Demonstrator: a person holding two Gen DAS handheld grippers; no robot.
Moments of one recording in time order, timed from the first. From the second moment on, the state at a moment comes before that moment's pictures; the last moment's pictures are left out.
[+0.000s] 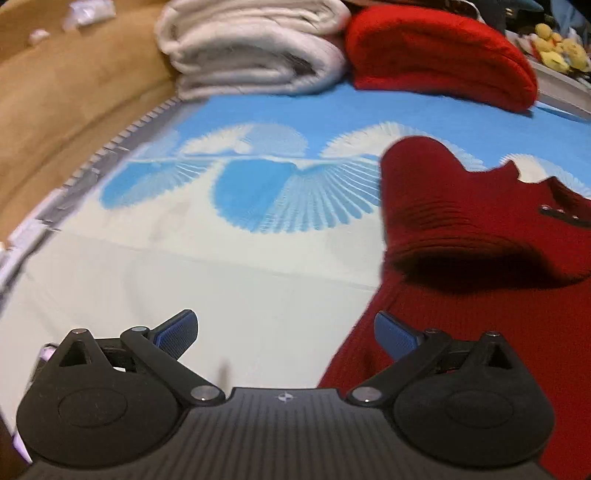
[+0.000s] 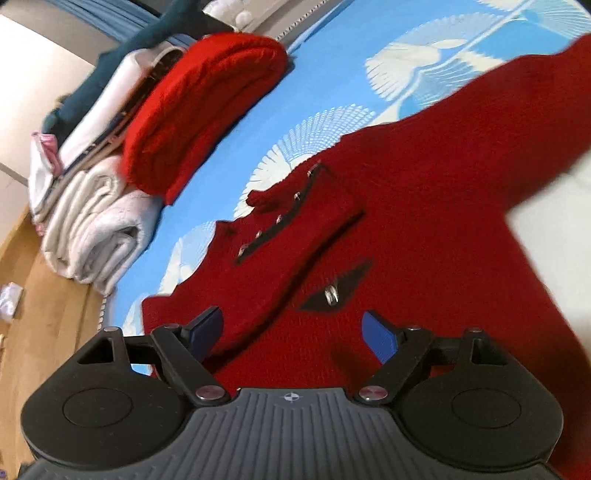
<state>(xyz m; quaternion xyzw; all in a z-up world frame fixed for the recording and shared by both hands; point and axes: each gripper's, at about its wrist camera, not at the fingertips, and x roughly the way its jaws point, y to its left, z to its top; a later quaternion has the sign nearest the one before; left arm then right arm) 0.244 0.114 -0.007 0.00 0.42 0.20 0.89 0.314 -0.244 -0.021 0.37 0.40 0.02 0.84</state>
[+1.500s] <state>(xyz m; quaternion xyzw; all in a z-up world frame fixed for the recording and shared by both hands) 0.228 0.131 -0.007 -0.09 0.46 0.18 0.87 0.337 -0.240 -0.032 0.10 0.42 -0.14 0.89</state>
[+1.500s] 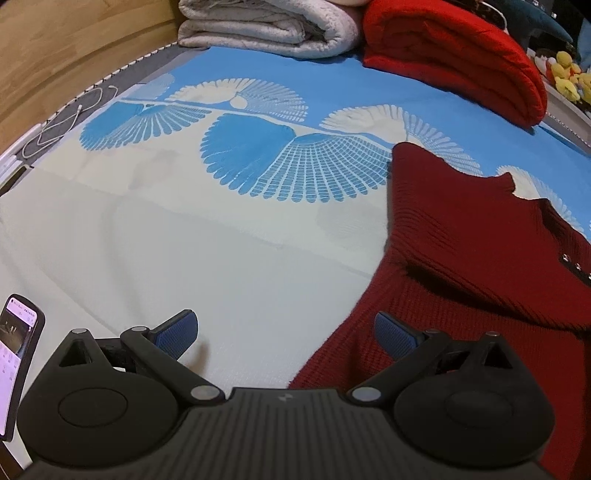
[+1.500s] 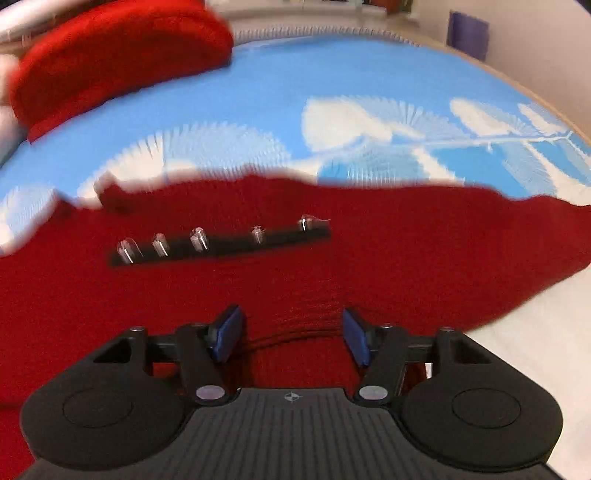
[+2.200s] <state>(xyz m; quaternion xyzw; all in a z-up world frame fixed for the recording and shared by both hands) 0.217 0.093 -0.001 -0.05 0.44 0.13 0.89 0.169 -0.260 0.007 0.26 0.36 -0.09 0.89</state>
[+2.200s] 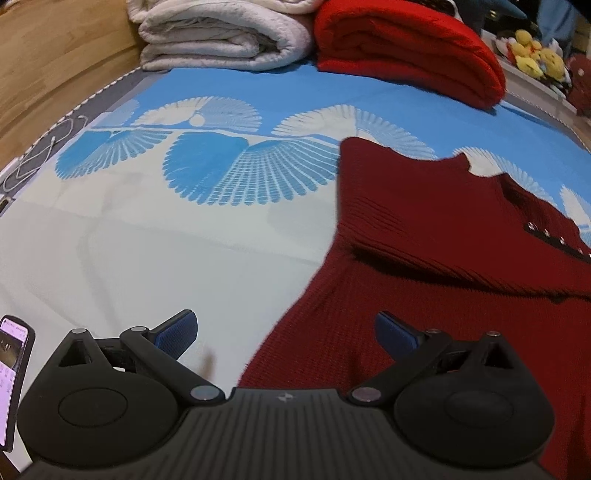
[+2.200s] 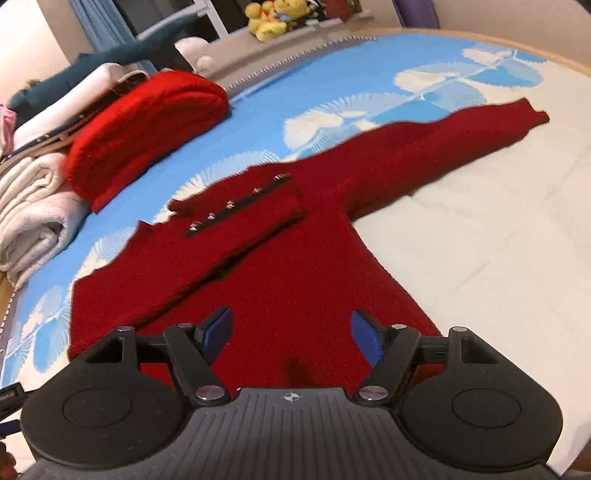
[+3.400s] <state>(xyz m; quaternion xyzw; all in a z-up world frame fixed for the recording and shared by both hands) 0.225 0.090 -0.012 -0.03 0.45 0.13 0.88 0.182 -0.285 -0.014 0.29 0.40 -0.11 0.86</state>
